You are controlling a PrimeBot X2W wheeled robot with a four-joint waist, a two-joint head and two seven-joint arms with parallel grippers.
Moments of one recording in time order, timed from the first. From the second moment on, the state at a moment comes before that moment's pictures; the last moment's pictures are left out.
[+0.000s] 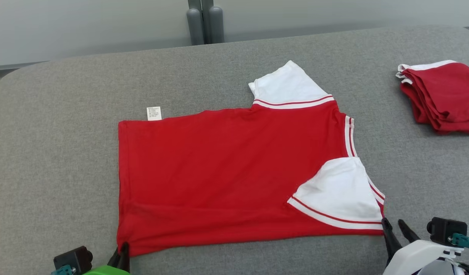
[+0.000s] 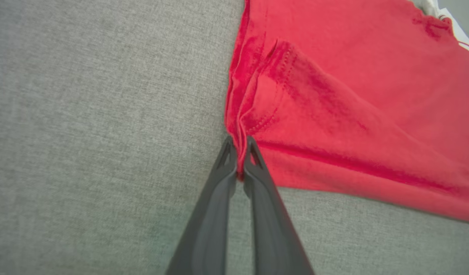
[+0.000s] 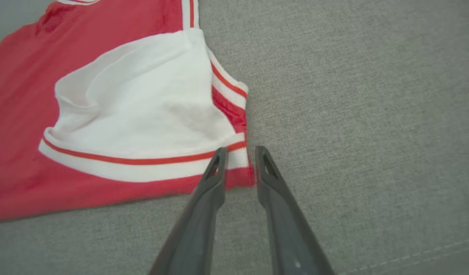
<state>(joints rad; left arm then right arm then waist) 0.14 0.16 -0.16 0.13 -0.61 0.14 0.14 0.11 -0.05 -0.12 0.13 0.28 0.13 0.16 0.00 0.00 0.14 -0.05</state>
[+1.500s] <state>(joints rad) -0.64 0.35 -0.25 0.61 -0.43 0.07 0.23 -0.27 -0.14 0.06 0.10 0.21 0.13 0.10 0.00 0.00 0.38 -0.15</state>
